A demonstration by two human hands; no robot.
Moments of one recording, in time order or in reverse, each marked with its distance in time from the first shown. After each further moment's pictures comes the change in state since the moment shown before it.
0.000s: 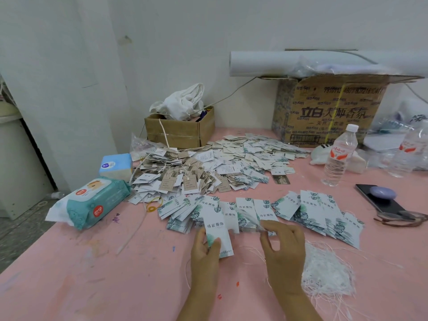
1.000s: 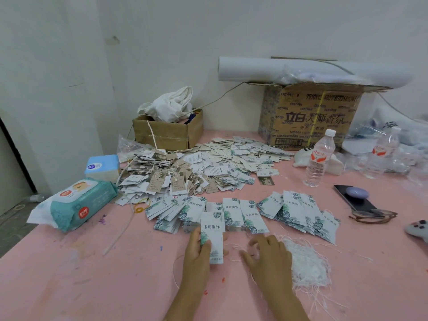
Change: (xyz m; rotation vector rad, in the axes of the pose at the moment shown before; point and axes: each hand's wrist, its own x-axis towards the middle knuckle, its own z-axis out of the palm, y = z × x) left_hand -0.007 0.000 -0.001 0.151 -0.202 0.039; right_hand -0.014 0.015 -0.020 -0.405 -0.707 0.354
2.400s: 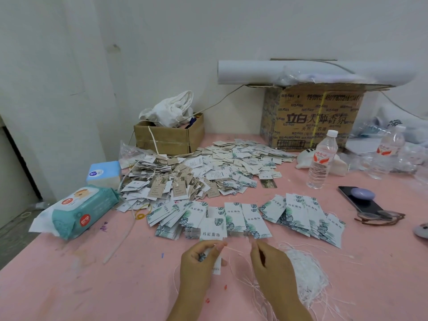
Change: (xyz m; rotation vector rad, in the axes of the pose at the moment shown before) left_hand -0.005 0.017 0.001 -0.012 0.093 0.010; right_hand -0.007 -0.009 -0.016 0.335 0.069 -0.128
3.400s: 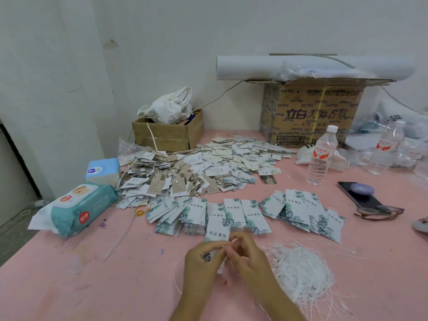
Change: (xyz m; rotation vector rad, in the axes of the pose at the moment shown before) left_hand 0.000 -0.013 -0.001 0.221 -0.085 0.178; right_hand -0.006 -0.015 0.015 0.654 -0.284 -0.069
